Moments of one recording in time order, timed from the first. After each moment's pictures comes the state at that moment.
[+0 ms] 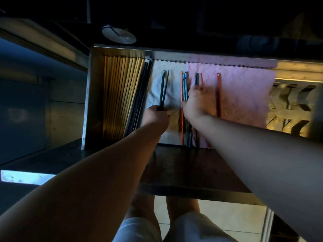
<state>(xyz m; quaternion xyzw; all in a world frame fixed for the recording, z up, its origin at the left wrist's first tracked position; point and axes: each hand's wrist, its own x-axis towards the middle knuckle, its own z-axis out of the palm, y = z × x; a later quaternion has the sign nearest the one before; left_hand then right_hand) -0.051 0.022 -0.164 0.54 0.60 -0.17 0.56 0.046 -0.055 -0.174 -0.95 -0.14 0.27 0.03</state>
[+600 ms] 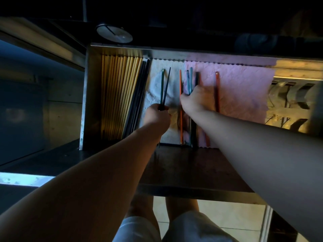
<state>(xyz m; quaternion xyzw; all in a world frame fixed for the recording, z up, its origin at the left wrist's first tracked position) -0.047 0.019 -0.159 0.56 0.58 -0.17 0.57 0.053 -0.046 -0.156 -0.93 -0.01 0.33 0.16</state>
